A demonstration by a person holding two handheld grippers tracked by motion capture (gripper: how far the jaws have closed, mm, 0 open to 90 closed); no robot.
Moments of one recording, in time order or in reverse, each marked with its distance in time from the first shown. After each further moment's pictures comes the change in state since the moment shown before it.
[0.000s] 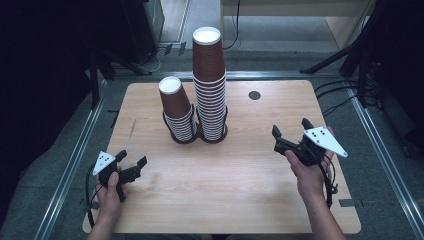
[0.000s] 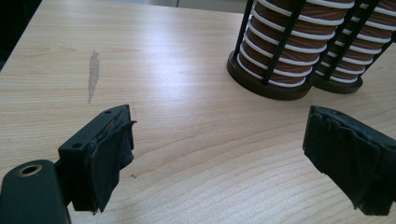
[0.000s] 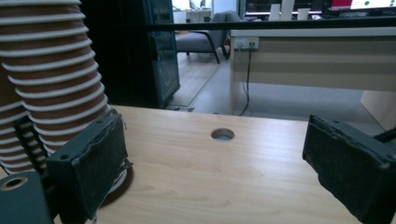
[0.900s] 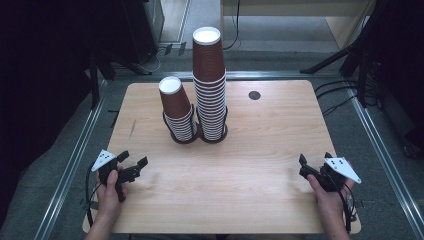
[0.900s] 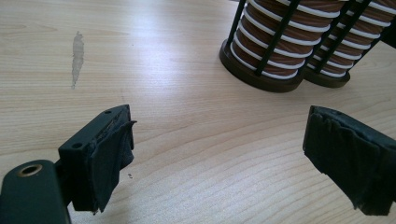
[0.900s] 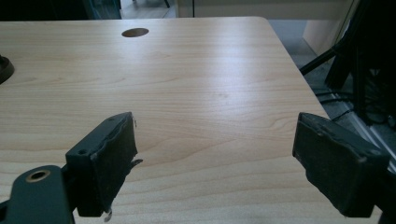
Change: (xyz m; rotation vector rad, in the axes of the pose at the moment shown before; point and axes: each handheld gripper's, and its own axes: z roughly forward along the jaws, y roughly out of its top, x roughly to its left) left arm 0.006 0.002 0.004 0.060 -0.060 -0.047; right arm -0.082 -0.109 -0.033 0.205 -0.219 0.028
